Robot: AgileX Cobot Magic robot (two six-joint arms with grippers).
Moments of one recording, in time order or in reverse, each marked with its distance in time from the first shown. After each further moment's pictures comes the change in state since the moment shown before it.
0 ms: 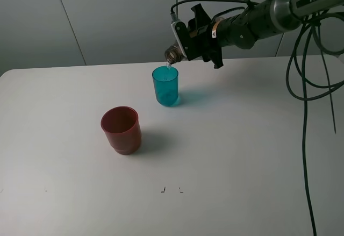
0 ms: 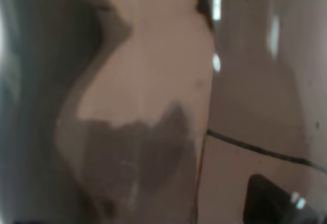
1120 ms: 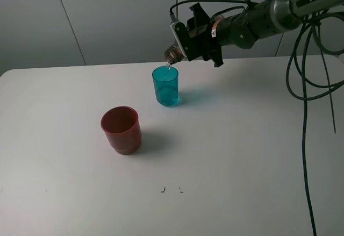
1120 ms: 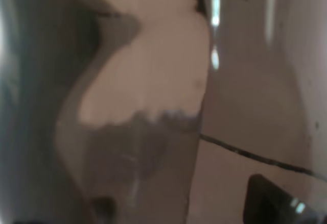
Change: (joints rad) left arm 0.000 0.000 0.000 0.000 0.000 -0.007; right arm 0.000 0.000 -0.001 -0.002 -0.014 -0.037
